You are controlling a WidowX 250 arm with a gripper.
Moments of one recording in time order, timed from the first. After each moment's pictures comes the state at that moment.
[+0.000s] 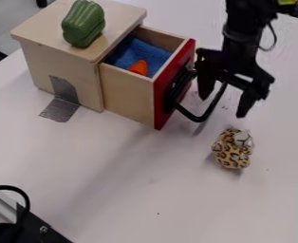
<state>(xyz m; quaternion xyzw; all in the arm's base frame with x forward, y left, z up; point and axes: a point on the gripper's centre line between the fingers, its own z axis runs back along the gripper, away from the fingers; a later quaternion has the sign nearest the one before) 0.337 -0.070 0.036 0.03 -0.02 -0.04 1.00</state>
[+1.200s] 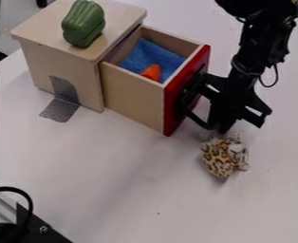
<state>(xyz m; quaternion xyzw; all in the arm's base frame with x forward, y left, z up) 0.334 -0.052 0.009 0.08 0.02 0.00 1.00</state>
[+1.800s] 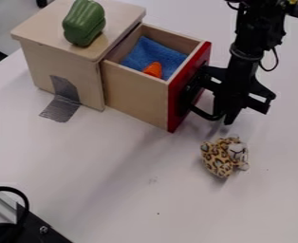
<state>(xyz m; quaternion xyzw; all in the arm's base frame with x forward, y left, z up) 0.346 -0.040 0.018 0.06 0.01 0.03 1.00</state>
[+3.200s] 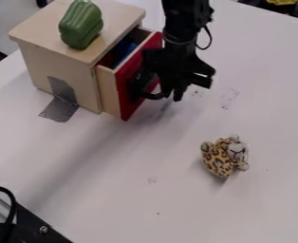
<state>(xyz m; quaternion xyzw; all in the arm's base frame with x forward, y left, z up) 0.310 0.018 0.032 0.04 -0.05 0.13 0.99</state>
